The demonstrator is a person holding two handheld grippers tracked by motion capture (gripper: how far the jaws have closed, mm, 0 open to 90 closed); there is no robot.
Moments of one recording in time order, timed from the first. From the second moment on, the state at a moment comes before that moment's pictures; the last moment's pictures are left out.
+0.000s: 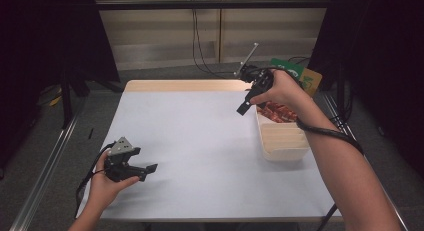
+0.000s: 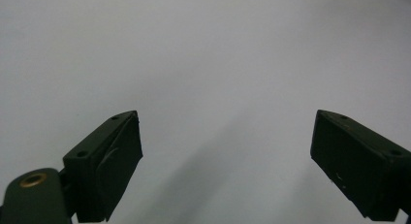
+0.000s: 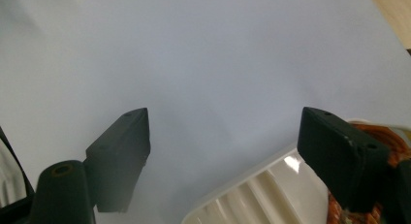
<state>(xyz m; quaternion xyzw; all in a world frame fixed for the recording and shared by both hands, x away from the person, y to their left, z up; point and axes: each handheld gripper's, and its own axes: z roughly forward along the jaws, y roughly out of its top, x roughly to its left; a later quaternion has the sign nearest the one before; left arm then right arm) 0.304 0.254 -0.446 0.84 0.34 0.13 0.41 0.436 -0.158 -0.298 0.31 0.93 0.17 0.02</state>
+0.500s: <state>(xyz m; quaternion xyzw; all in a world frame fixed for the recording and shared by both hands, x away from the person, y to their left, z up) 0.303 0.255 -0.446 0.84 0.34 0.13 0.40 0.420 -0.137 -0.334 0.28 0.95 0.16 0.02</state>
